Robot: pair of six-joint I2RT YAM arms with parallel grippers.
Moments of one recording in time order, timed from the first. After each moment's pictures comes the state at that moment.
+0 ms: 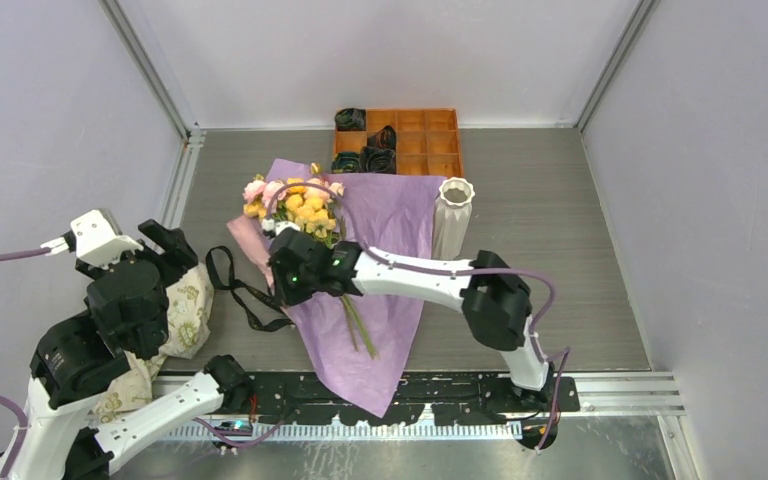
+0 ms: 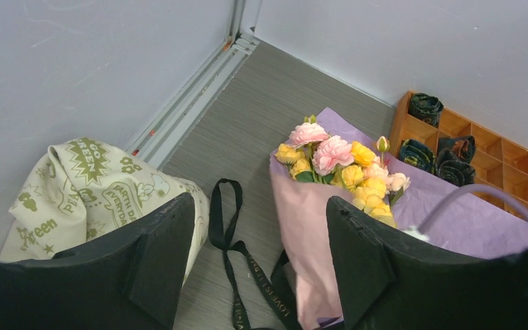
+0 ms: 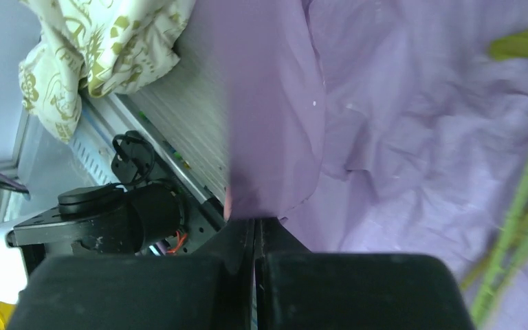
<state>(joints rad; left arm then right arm) -0.78 0.58 1.29 -1.07 -1.13 -0.58 1.18 2.00 1.67 -0.41 -0.05 0.67</state>
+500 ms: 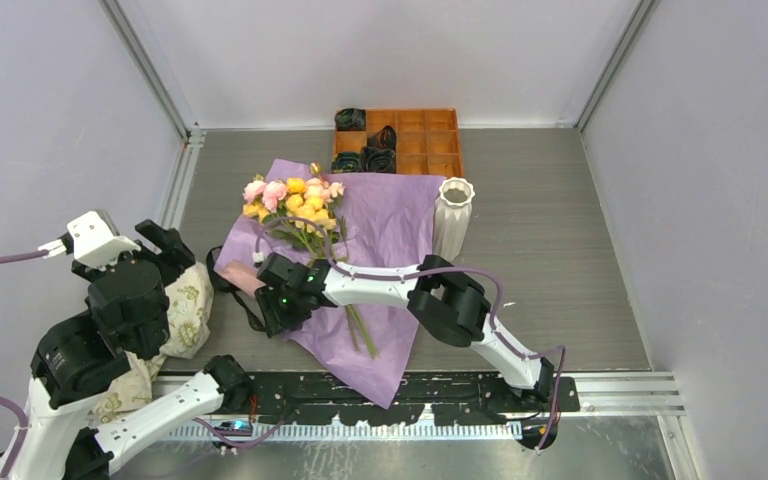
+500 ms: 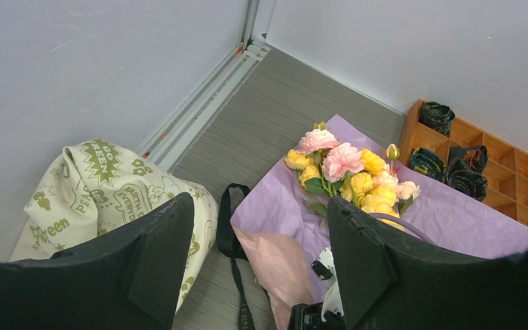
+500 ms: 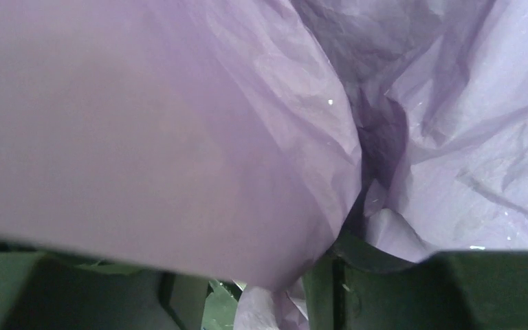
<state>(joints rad) -0.78 0.58 1.29 -1.07 -1.17 -0.58 1.22 2.28 1.79 -0.43 -0.17 0.68</state>
